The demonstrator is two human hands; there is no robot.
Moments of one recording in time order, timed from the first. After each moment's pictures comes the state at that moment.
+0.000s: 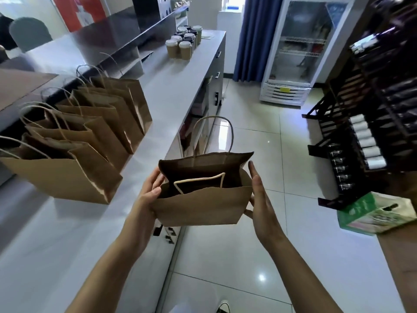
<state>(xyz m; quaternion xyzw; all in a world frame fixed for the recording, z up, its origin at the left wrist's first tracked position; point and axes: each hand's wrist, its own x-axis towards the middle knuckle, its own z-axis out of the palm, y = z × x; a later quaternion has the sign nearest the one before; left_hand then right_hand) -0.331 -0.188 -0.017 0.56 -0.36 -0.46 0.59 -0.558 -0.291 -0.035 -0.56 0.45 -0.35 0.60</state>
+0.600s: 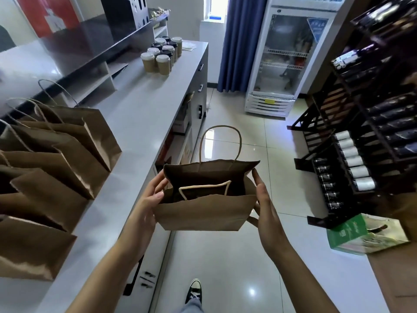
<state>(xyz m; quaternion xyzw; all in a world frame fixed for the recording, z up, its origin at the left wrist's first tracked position) -0.307 -0.375 -0.021 0.52 -0.39 -0.49 0.58 -0.548 -0.458 -0.029 -0.53 0.47 -0.38 0.59</state>
